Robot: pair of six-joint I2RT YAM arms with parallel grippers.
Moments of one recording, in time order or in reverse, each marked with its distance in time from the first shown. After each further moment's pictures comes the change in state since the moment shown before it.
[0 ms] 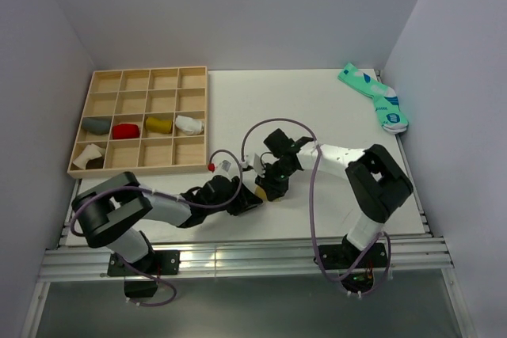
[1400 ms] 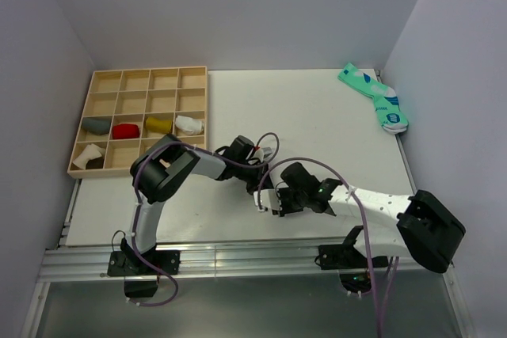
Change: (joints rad) left arm 0.214 0.537 0.621 -0.359 0.872 0.380; right arm 0.157 -0.470 -0.475 0.323 0.264 -0.264
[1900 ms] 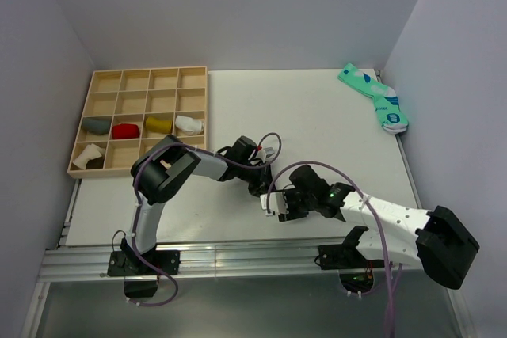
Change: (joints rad) left arm -0.016 -0.005 0.007 -0.002 -0.024 0.002; right arm -0.018 -0.158 -0.037 -0.080 -0.055 -0.015
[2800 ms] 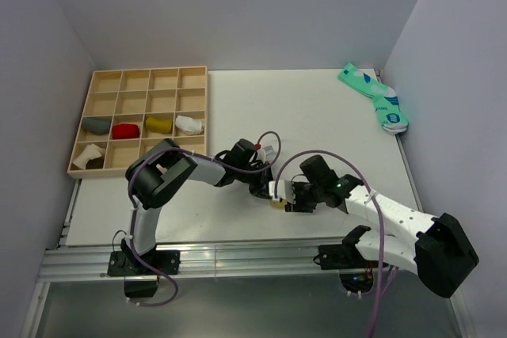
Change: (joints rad) left arm -0.035 -0.061 -0.074 0.121 -0.132 0.005; right arm -0.194 -0.008 0.074 -0.150 -0.111 -0.004
